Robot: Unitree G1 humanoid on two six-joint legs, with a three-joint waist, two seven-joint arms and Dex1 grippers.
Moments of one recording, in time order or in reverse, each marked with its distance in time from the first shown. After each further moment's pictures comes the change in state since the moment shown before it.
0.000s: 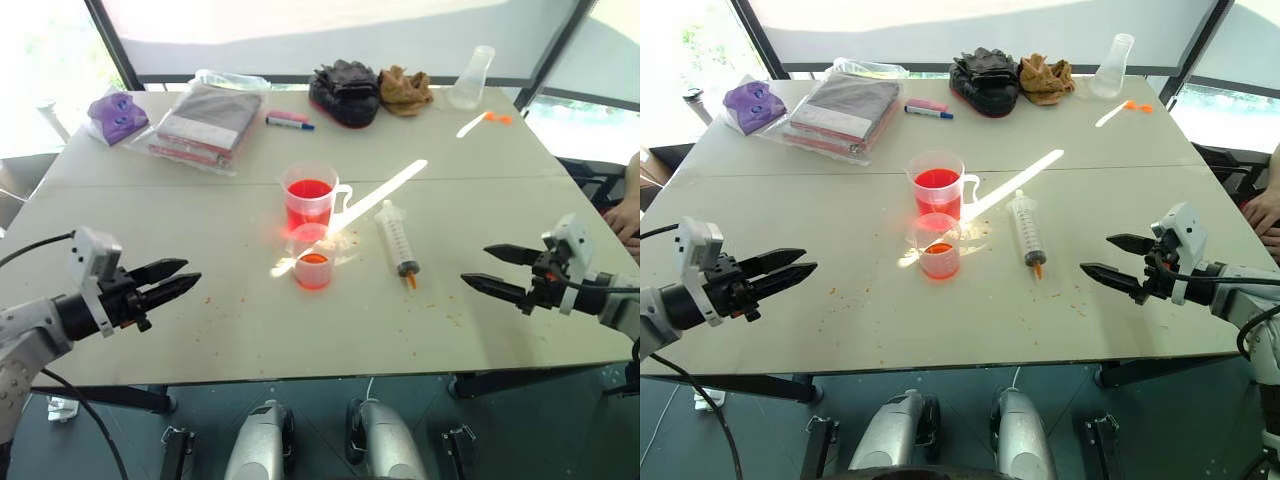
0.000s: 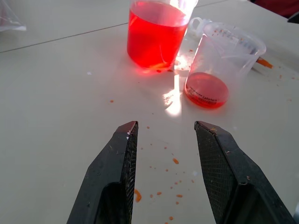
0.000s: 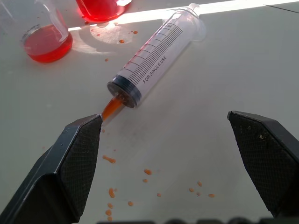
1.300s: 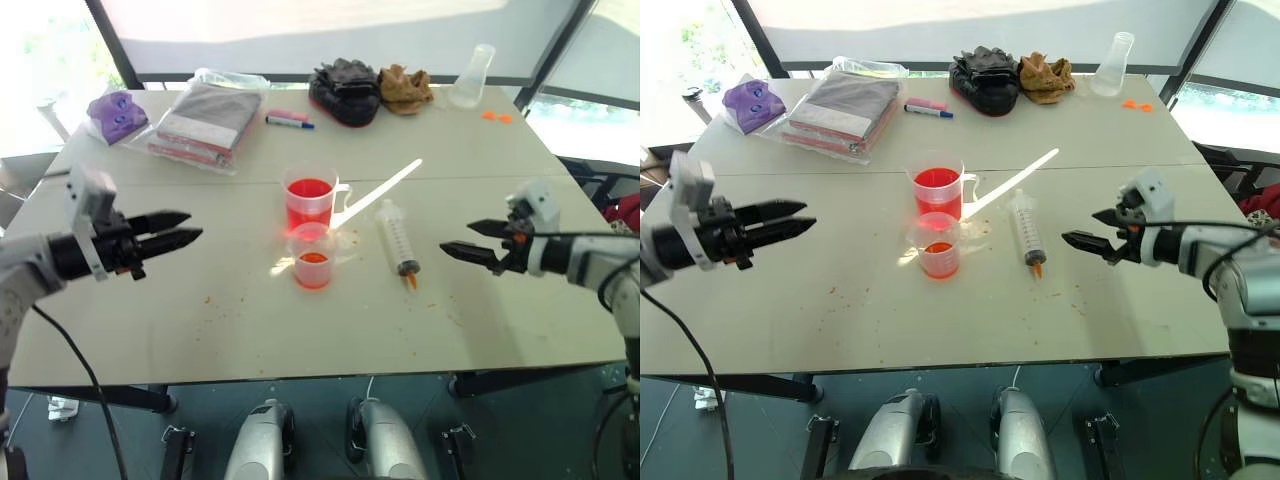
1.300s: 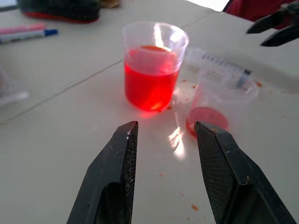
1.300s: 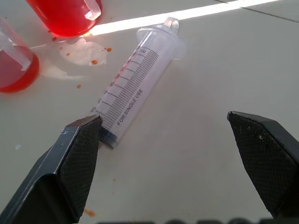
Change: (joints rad) left arm -0.433 0.170 -0.150 0.213 0.025 0.010 -0.188; right arm -0.441 -0.027 0.250 0.105 -0.088 0.278 -0.119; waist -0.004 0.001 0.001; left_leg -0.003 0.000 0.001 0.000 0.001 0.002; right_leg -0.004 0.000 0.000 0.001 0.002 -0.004
